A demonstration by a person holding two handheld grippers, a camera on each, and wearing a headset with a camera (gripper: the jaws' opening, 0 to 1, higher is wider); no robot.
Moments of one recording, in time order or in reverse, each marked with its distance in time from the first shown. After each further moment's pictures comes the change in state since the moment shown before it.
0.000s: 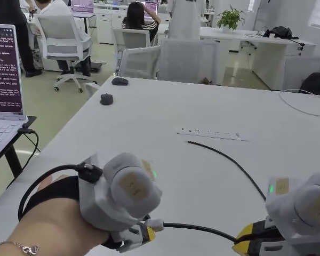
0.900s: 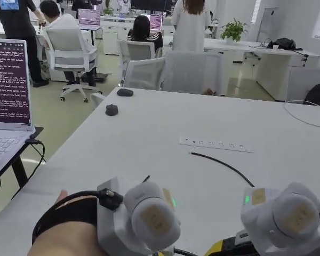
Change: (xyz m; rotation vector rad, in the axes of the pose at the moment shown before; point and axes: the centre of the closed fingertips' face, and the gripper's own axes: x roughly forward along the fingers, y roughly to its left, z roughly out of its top) left arm 0.002 -0.012 -0.001 0.035 0.027 -0.006; right arm 0.003 0.042 0.049 0.032 -0.150 0.146
